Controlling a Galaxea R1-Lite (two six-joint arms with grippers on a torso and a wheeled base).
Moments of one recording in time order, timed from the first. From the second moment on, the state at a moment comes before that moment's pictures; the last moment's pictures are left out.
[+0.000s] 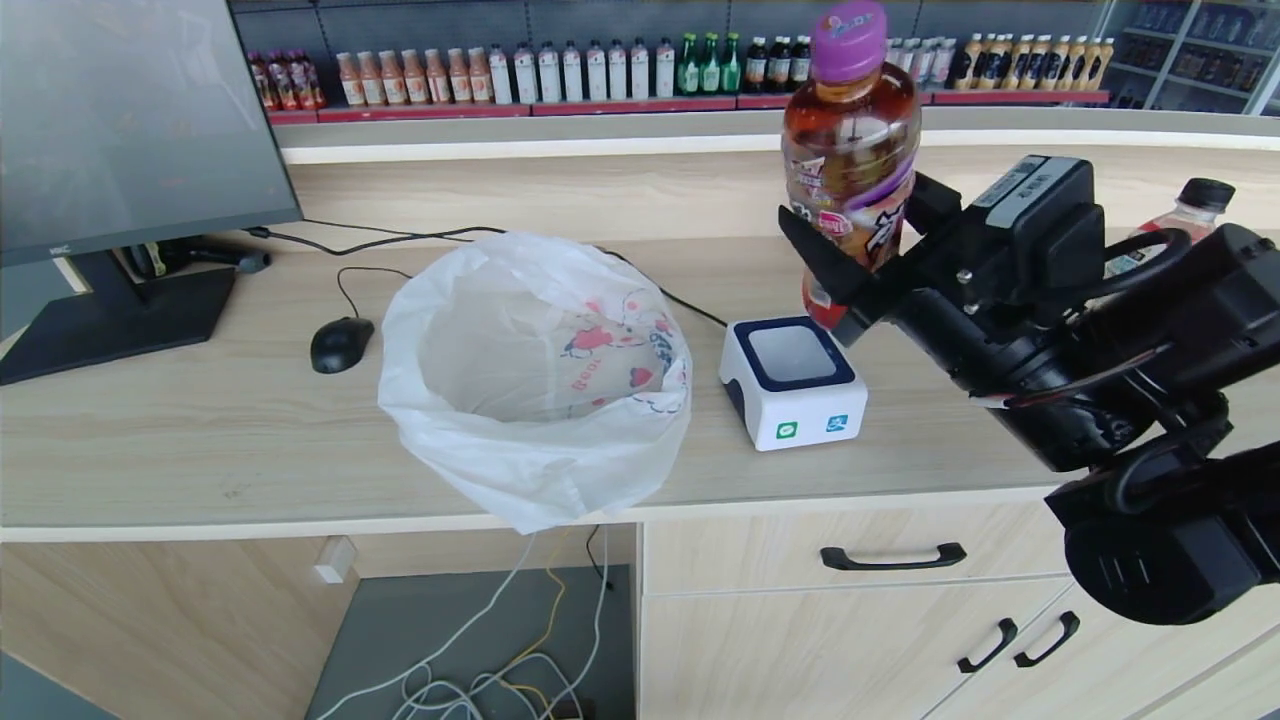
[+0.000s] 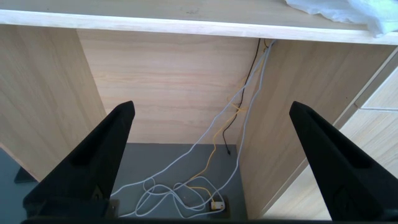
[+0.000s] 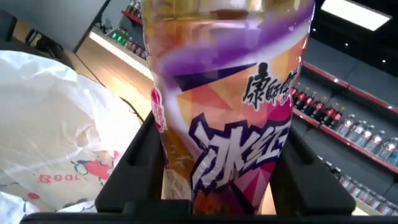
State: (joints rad) left arm 0.00 0.00 0.00 0.00 0.00 0.01; right arm 0.50 1.81 -0.84 -1.57 0.24 -0.58
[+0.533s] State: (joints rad) left arm 0.00 0.00 0.00 0.00 0.00 0.01; right arm 0.58 1.77 -0.84 -1.57 -0.14 -0.36
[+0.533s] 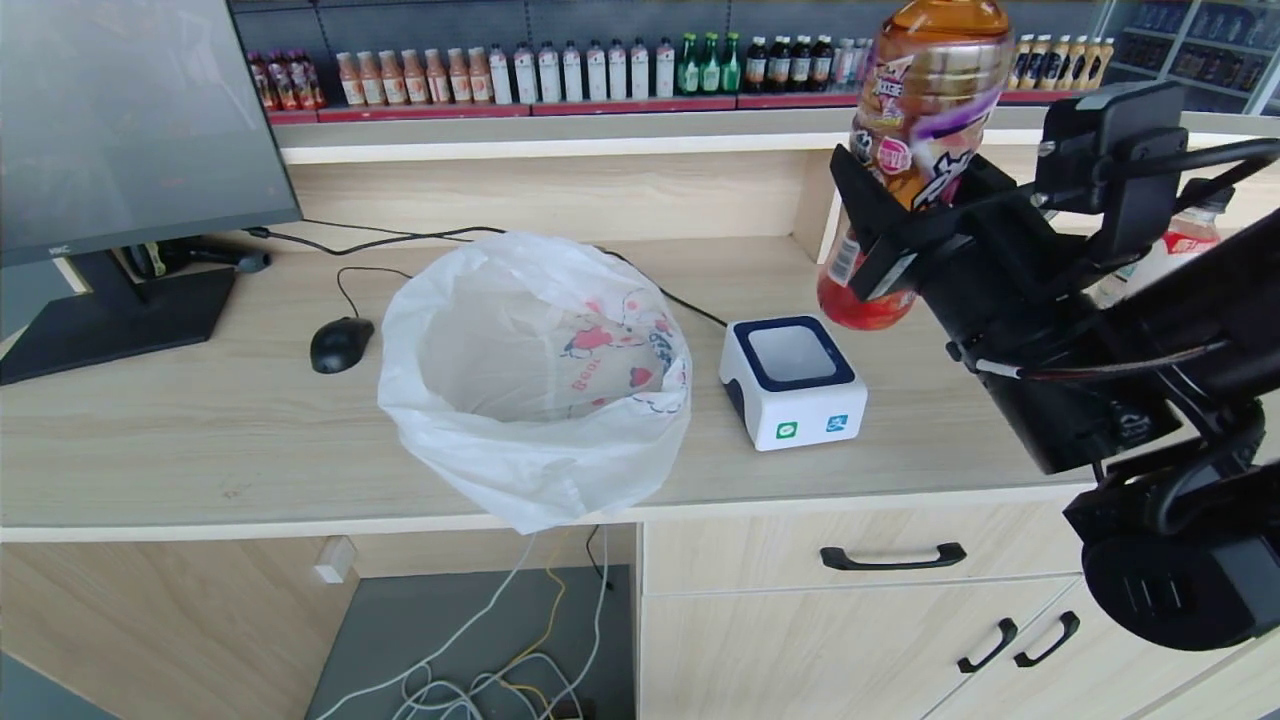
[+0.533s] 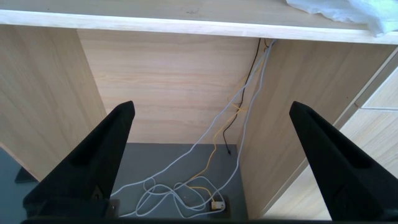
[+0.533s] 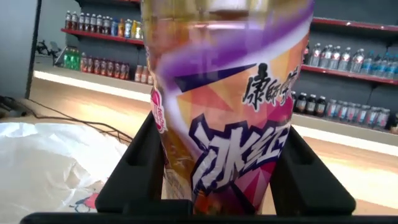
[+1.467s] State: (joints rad) left arm 0.00 0.00 0.00 0.00 0.00 0.01; right arm 0.66 1.83 -0.91 -1.57 -0.25 -0.07
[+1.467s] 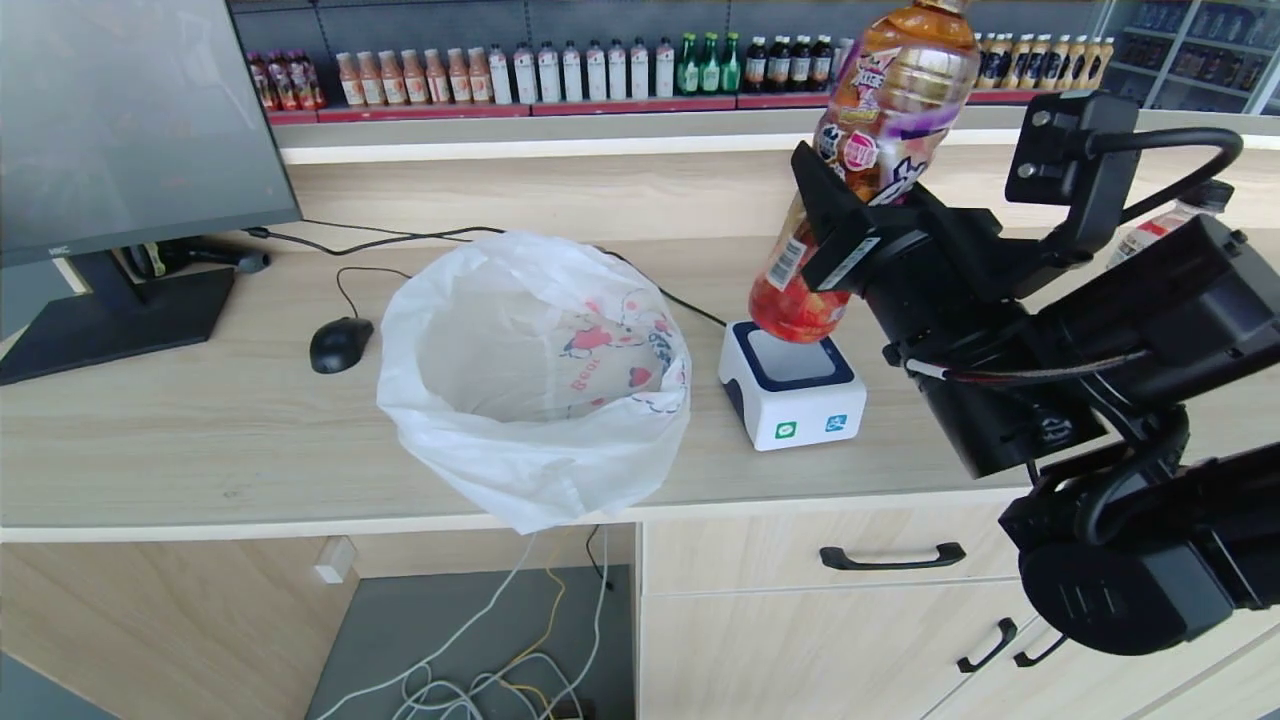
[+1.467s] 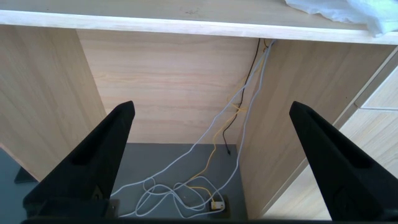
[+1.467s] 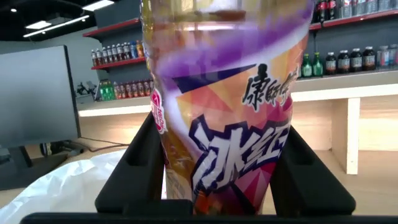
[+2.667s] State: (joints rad) left arm 0.00 0.00 0.00 0.00 0.00 0.01; right arm 0.63 1.89 -1.02 -1.57 -0.25 -0.06
